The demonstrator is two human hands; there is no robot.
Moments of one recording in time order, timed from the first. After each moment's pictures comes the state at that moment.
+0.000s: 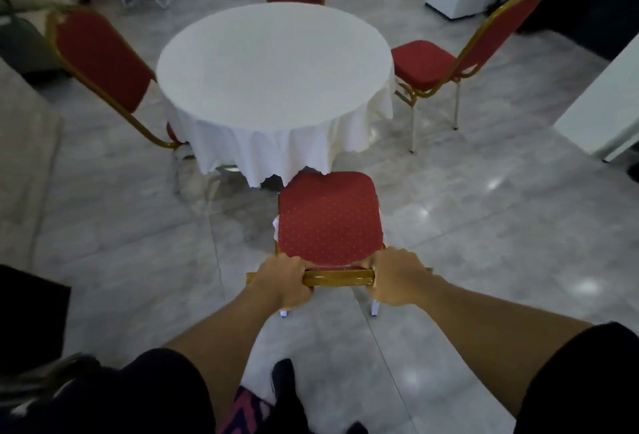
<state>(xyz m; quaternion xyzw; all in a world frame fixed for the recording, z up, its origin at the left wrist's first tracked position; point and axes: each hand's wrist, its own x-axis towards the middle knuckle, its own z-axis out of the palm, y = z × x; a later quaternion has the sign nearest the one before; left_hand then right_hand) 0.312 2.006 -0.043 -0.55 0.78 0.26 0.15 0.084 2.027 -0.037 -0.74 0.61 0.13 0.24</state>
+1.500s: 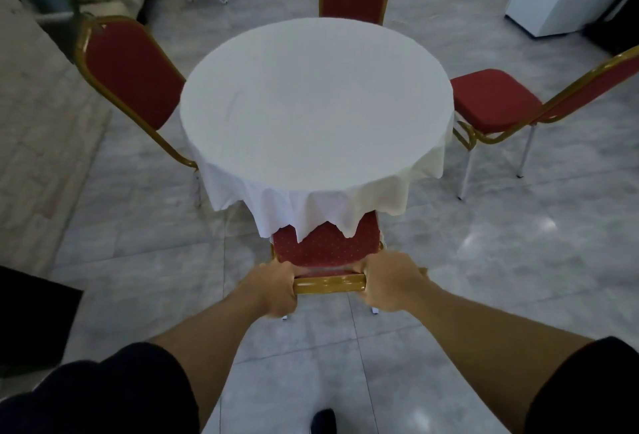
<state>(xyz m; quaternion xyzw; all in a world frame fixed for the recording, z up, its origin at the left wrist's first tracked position) 0.301 1.756 -0.055 -0.63 0.70 0.32 0.14 0.062 1.728 -0.045 -0.81 0.52 0.16 0.22</state>
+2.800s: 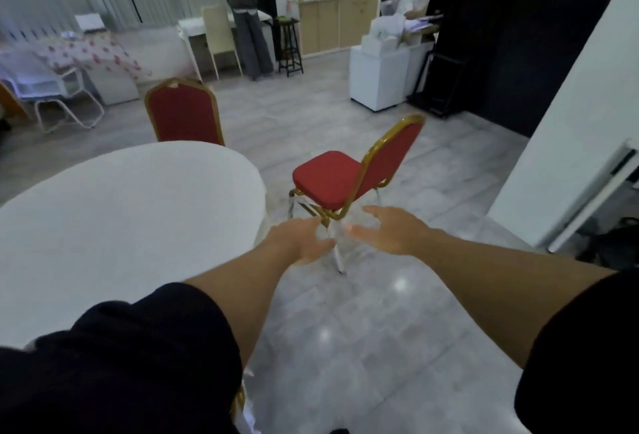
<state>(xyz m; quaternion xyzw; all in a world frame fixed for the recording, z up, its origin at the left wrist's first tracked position) -0.234 1.482 0.077 -0.53 0.82 0.18 0.10 -0.437 1.538 0.086 -0.63 0.73 -0.08 0.26</state>
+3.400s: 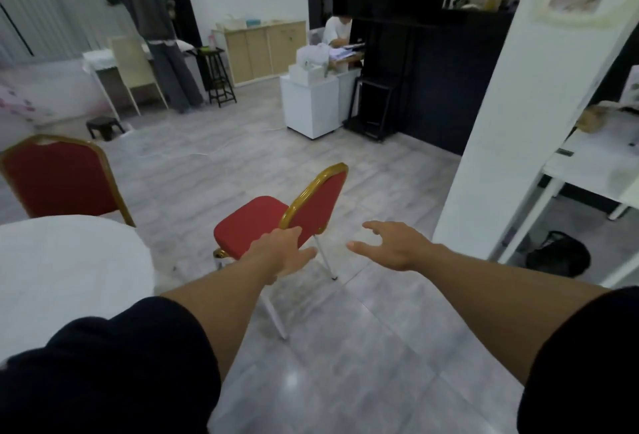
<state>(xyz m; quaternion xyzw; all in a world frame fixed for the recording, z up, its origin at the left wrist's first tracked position) -0.492 1.281 0.082 -0.49 0.85 0.18 0.08 -0.716 1.398 0.088 -0.56 0.79 -0.09 0.22</state>
